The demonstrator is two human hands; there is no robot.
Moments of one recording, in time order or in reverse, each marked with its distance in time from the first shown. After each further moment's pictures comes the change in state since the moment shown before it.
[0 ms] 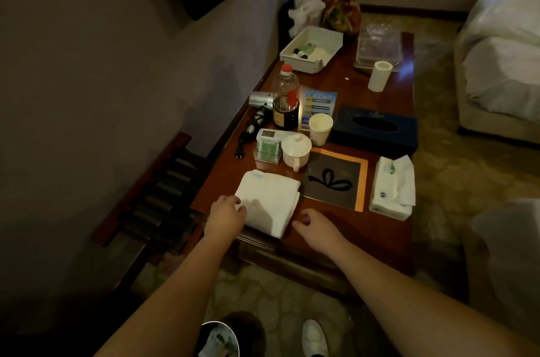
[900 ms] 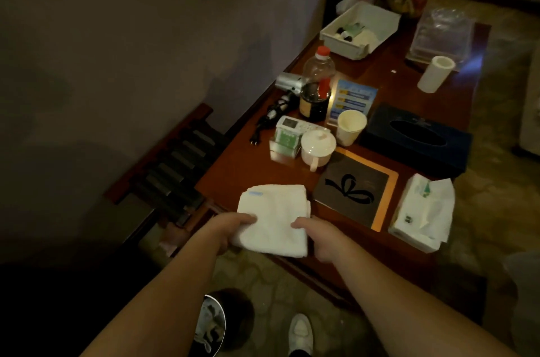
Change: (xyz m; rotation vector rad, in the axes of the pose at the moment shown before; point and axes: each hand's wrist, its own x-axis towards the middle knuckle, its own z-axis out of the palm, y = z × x) left_hand 0.011 -0.014 0.027 -0.873 -0.394 -0.687; right_hand 0.056 -0.002 0.004 0.748 -0.336 0.429
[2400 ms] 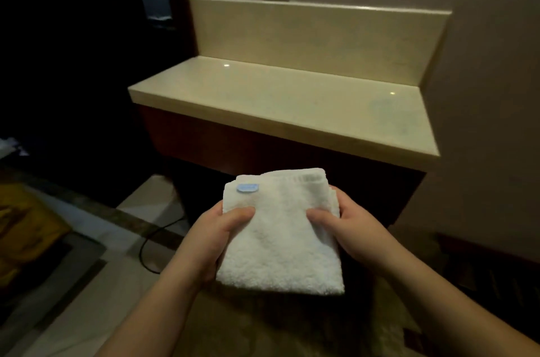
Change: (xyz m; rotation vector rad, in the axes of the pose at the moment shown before) left_hand -0.499 -0.545 -0.380 -1.134 0.935 0.684; right_hand -0.401 0.331 0.566 -1.189 -1.227 -0.816
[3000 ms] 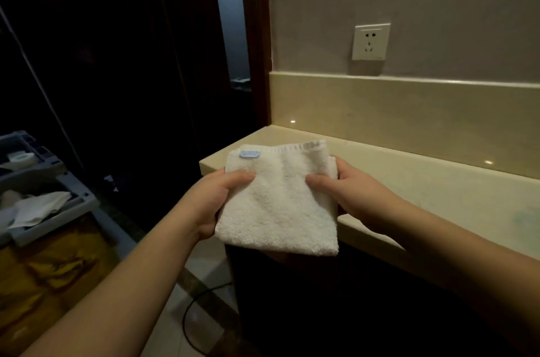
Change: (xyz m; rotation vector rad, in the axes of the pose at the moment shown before) left_hand 0.158 0.189 -0.097 -0.002 0.194 0.204; right_hand 0.269 -0.135 0.036 -0.035 -0.240 -0.241
